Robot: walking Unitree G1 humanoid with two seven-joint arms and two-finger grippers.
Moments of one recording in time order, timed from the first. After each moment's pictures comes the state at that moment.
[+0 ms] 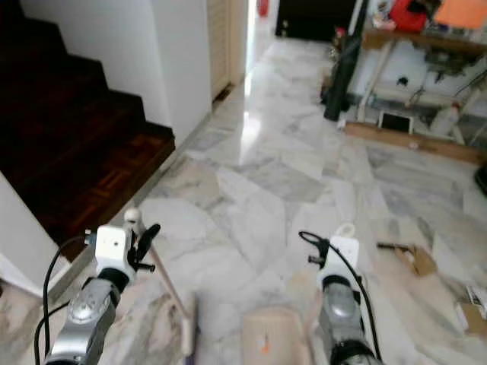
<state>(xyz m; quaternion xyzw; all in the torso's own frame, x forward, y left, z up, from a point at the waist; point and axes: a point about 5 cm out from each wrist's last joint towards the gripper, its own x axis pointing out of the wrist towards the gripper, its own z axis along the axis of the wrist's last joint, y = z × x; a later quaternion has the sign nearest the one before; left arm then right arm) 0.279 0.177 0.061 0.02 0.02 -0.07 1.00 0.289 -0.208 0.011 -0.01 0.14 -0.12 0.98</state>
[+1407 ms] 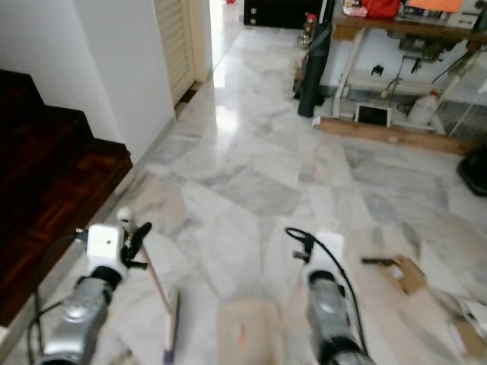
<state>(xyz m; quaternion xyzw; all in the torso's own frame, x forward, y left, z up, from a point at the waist) 0.281 0.173 0.063 0.03 0.02 -0.07 1.00 0.289 -0.201 0.010 0.01 0.14 -0.11 0.98</state>
